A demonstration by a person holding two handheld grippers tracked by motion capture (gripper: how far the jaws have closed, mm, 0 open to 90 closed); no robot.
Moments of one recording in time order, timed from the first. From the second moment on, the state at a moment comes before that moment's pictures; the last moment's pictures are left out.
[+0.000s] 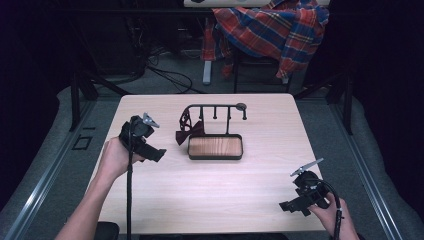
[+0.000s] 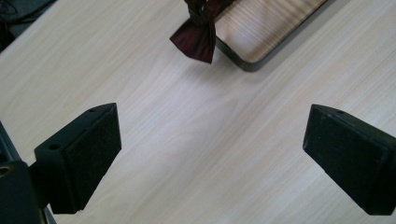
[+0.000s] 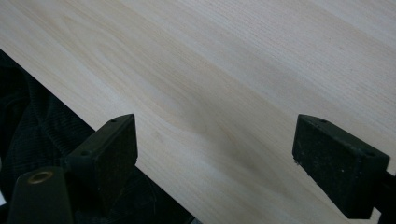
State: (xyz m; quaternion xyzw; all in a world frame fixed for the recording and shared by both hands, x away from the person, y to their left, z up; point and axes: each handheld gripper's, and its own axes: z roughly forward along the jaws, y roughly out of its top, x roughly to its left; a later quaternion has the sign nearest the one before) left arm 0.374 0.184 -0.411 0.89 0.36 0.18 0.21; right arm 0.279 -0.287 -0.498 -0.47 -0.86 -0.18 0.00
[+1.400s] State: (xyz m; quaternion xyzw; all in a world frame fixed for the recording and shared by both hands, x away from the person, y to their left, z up) left arm 0.336 0.219 -0.518 0.89 0.42 0.10 0.13; right arm 0.280 -0.282 -0.505 -0.45 -0.88 -0.16 0.02
